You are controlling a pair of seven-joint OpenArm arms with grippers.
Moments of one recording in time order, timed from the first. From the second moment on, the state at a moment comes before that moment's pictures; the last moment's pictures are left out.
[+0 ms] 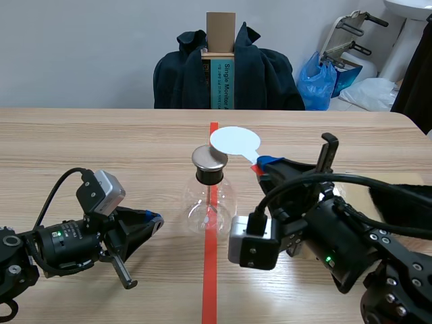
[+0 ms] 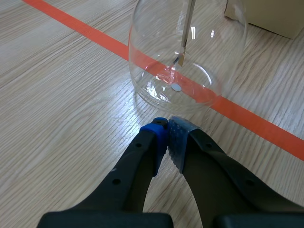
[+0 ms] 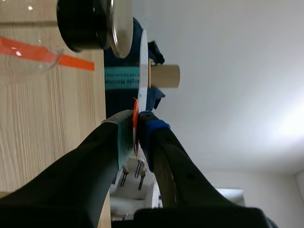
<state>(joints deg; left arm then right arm) -1.4 -24.5 22.9 58.5 2.8 -34.9 -28.1 -20.1 18.7 -17.4 93.3 -76.8 -17.3 16.5</state>
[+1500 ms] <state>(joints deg) -1.4 -24.5 22.9 58.5 2.8 -34.9 -28.1 -20.1 18.7 -17.4 93.3 -77.7 -17.3 -0.1</state>
